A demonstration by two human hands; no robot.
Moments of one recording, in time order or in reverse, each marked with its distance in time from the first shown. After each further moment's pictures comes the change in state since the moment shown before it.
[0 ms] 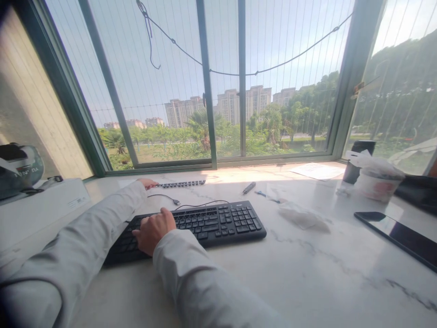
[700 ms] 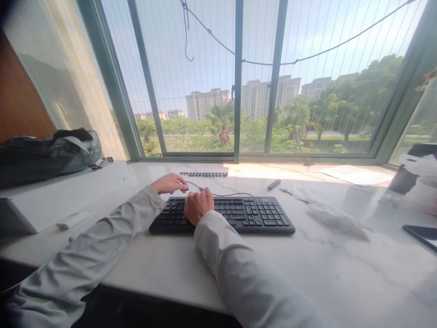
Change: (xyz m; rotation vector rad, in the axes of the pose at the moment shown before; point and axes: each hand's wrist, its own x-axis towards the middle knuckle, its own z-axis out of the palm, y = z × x) left_hand -0.151 0.041 0.005 -0.005 -0.069 0.060; right_hand 0.001 0.014 -0.001 -0.157 0.085 0.193
